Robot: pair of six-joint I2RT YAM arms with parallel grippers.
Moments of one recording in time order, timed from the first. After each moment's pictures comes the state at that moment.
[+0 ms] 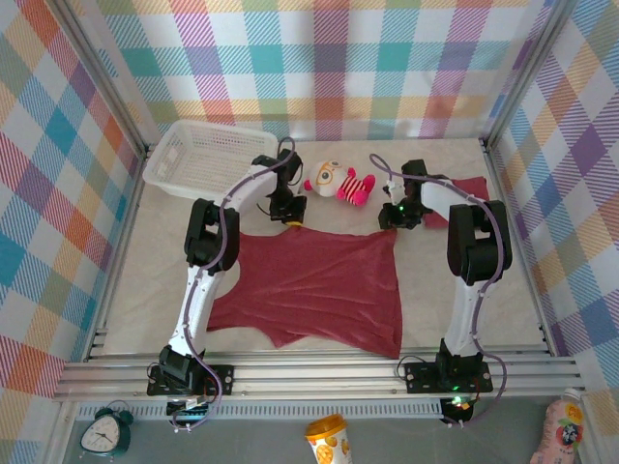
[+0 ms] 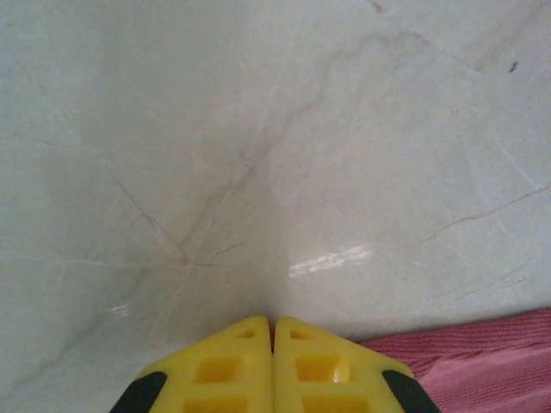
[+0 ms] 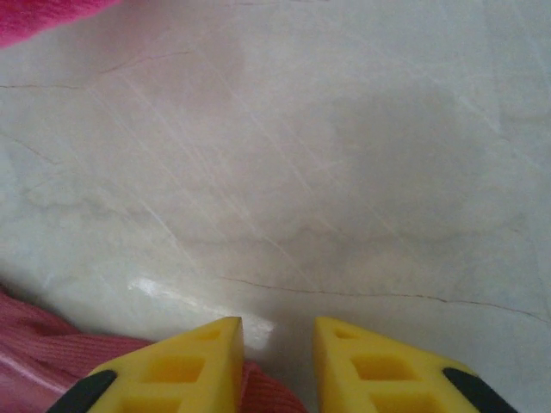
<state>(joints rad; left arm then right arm) -0.42 2.43 2.12 -1.11 0.25 -0.33 0.14 2.05 1.44 -0.71 -0.31 -0.05</state>
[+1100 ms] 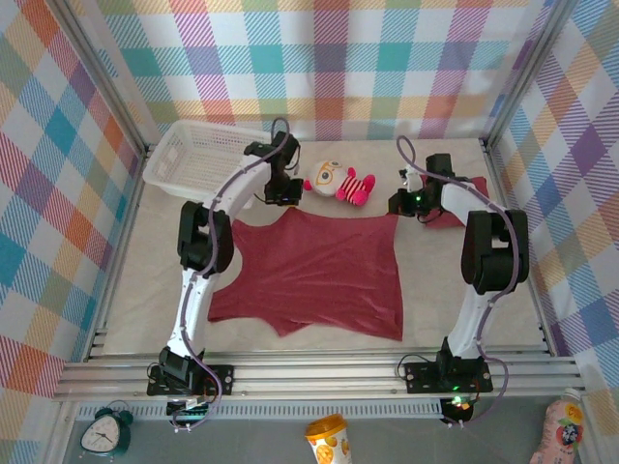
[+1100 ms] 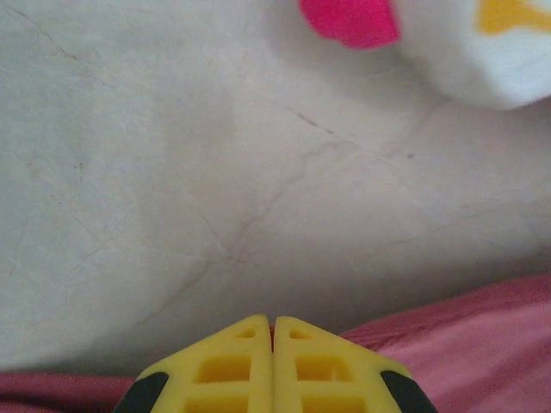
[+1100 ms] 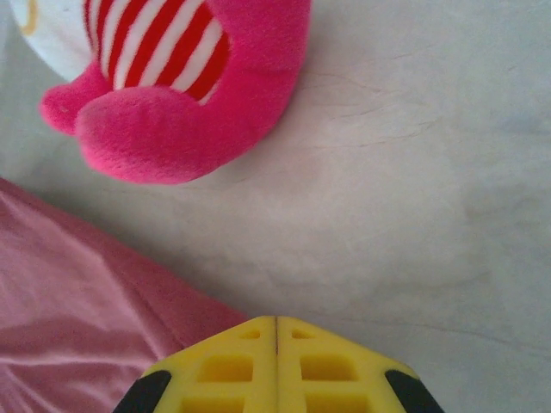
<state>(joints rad) -0.41 2.33 2.19 -1.13 0.14 -0.34 0.03 1.92 1.34 -0.53 -0.59 0.03</state>
